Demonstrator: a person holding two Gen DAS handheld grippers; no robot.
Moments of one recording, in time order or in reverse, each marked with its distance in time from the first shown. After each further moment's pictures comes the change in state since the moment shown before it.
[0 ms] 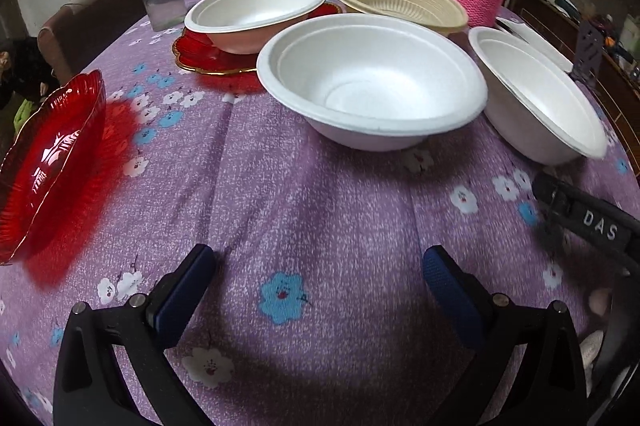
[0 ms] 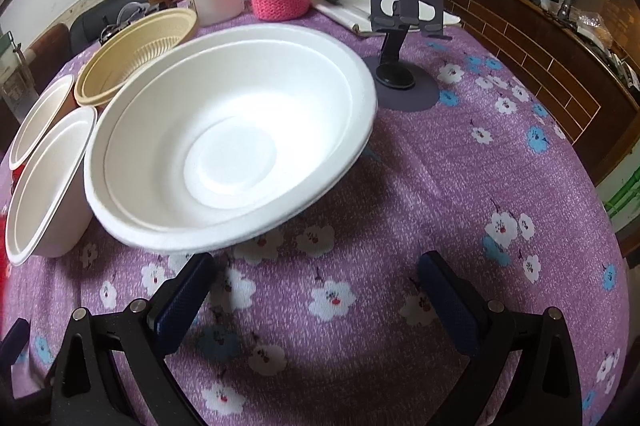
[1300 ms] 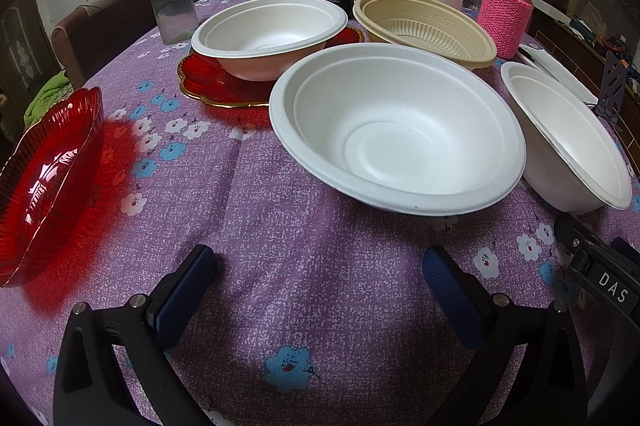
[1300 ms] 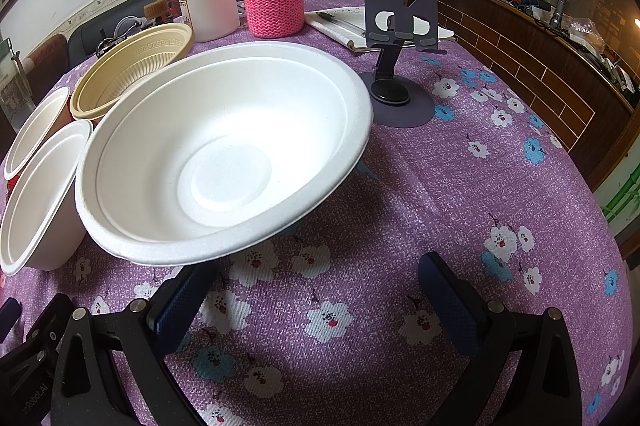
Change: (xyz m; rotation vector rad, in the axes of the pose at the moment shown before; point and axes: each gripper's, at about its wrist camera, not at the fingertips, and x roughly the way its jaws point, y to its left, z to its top) left arm 0.019 0.003 0.026 -0.055 -0.065 0.039; right arm 0.003 0.002 0.001 0.013 -0.077 -0.018
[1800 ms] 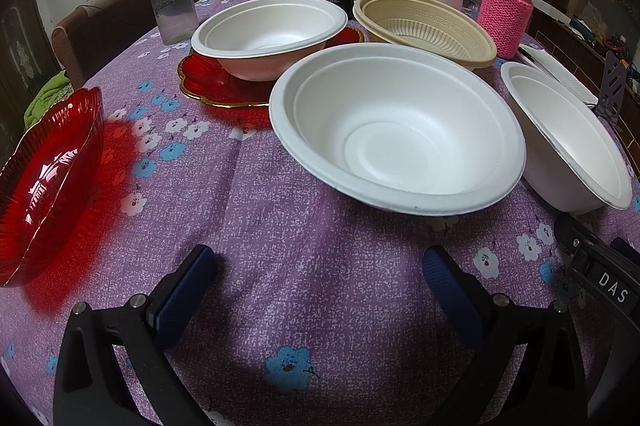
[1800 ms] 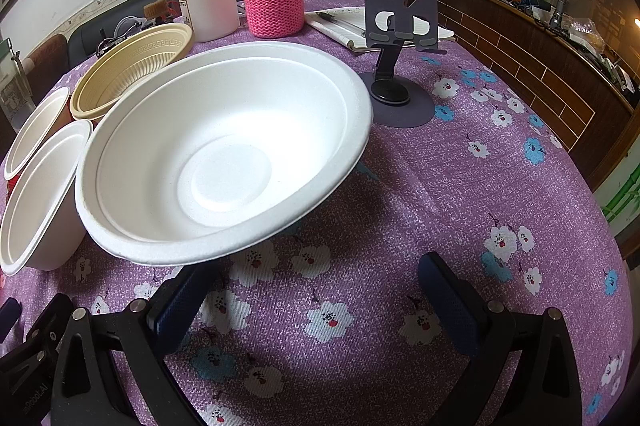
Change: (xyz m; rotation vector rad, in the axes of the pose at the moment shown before) left arm 0.000 0.000 0.000 0.000 0.000 0.000; right arm 0.000 0.000 0.000 0.000 0.000 0.000
